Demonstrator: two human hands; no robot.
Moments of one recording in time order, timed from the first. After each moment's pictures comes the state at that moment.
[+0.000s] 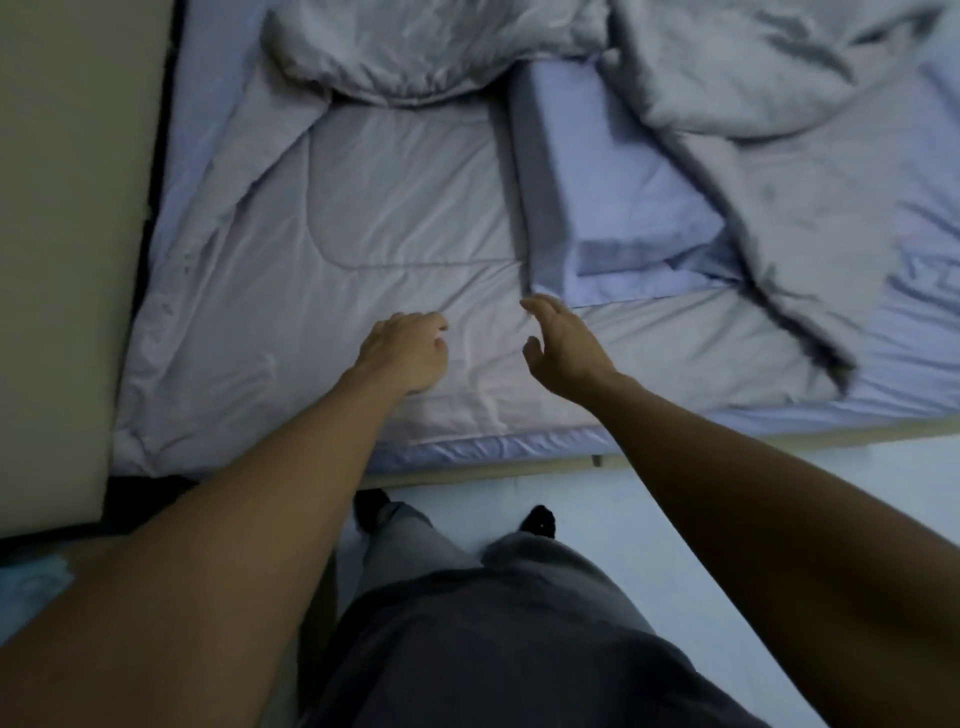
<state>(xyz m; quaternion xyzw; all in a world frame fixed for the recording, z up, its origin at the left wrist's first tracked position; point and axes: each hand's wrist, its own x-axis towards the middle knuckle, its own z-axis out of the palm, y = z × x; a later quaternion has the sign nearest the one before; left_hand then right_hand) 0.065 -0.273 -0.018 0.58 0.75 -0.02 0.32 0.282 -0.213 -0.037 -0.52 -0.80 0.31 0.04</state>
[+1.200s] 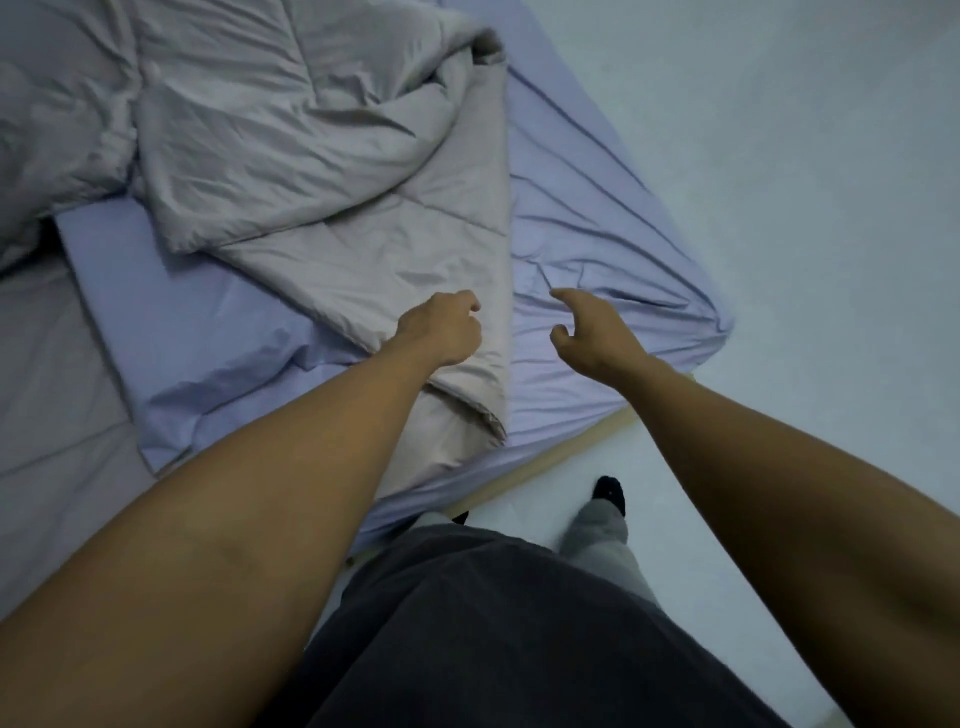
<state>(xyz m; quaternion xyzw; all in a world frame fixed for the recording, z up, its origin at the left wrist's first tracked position) 0.719 0.073 0.007 0.69 0.64 -0.05 0.34 0.936 0.037 0.005 -0.69 -0.66 0.31 0.06</state>
